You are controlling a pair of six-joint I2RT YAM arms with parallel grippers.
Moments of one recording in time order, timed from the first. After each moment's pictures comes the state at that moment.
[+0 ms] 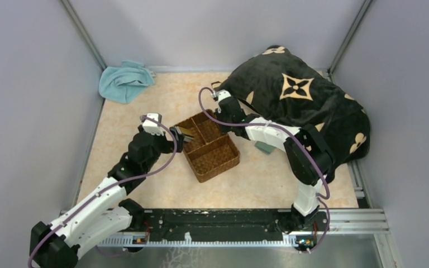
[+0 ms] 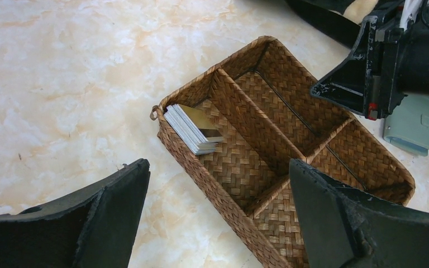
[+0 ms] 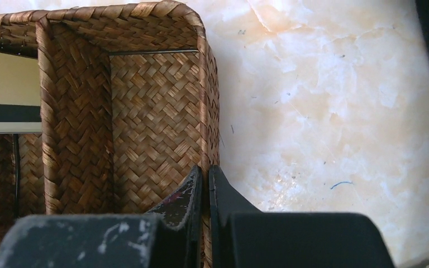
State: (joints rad) left arm -0.60 0.80 0.52 -0.01 -0.30 -0.30; right arm 0.68 1.81 1.20 -0.10 0.11 0.17
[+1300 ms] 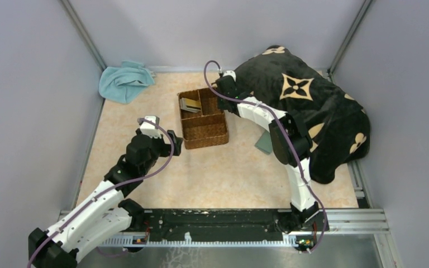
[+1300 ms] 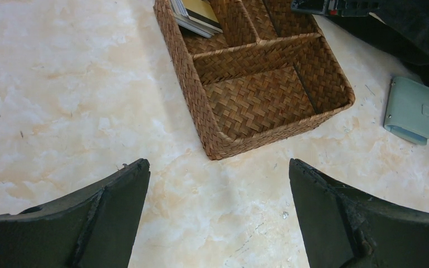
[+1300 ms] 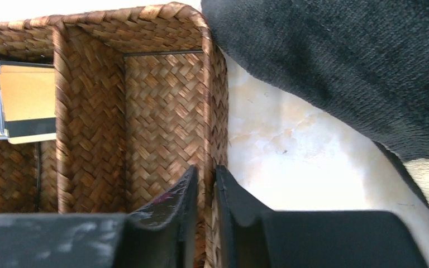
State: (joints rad) left arm -0.60 0.74 0.52 -0.11 -0.30 -0.33; right arm 0.58 2.12 1.66 -0.23 0.23 0.37
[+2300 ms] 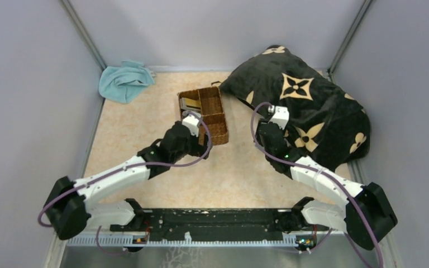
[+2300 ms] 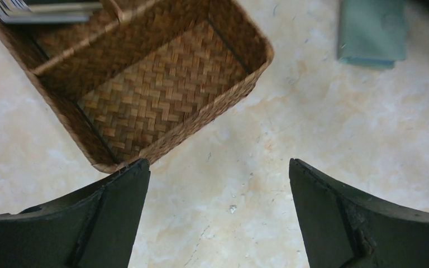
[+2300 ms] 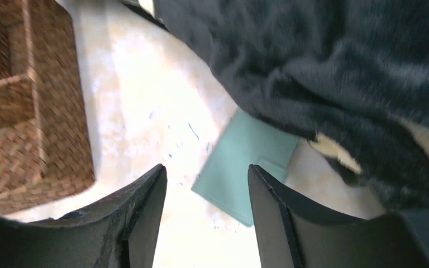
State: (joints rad) left arm -0.84 1.13 0.72 -0.05 -0.26 -0.26; right arm 0.63 1.10 0.61 0.02 0.63 0.39
